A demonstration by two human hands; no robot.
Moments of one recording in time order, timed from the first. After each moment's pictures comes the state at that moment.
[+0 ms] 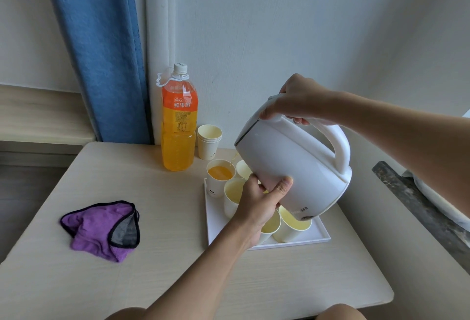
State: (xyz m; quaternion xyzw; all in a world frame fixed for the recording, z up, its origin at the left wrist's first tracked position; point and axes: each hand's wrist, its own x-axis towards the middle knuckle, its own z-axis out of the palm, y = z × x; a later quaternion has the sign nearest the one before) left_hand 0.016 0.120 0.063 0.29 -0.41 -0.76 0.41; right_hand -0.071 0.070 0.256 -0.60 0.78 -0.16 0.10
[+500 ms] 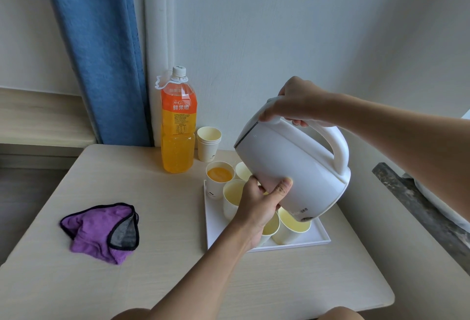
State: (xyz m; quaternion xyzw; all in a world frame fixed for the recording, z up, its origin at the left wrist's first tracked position) left_hand 0.010 0.117 0.060 0.28 -0.40 -0.77 0.41; right_hand -0.076 0.070 0.256 -0.60 0.78 -0.16 0.11
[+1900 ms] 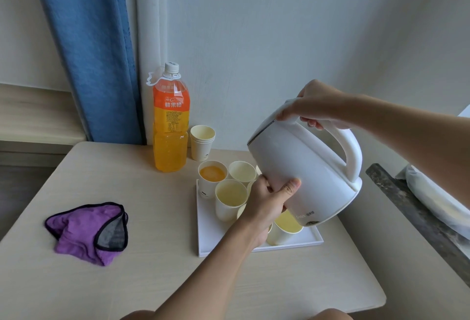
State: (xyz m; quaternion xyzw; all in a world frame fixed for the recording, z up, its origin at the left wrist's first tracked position) left_hand -0.015 0.120 0.064 0.29 -0.42 -0.77 0.37; right_hand -0.119 0.076 0.255 -0.56 0.80 -0.18 0.15
